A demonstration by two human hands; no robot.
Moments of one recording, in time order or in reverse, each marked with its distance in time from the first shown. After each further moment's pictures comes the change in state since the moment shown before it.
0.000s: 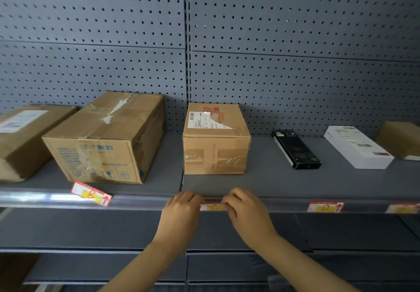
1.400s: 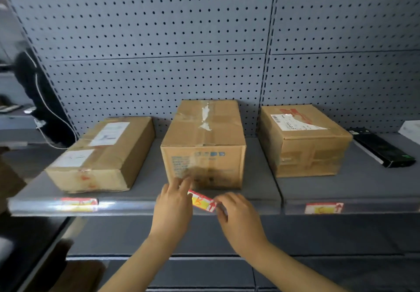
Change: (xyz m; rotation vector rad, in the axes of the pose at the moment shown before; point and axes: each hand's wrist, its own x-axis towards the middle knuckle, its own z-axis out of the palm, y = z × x) left_hand -0.045 -0.223 -0.122 0.103 0.052 -0.194; right_hand 0.081 -0.234 0.122 0.164 0.032 0.110
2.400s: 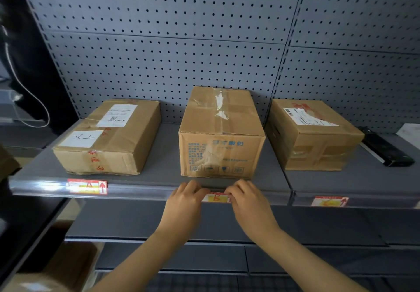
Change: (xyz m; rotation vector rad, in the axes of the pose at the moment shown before) left_hand -0.019 -0.027 0.015 -0.059 -0.055 0.227; right_hand 0.006 0.001 0.010 -0.245 -0.064 -0.069
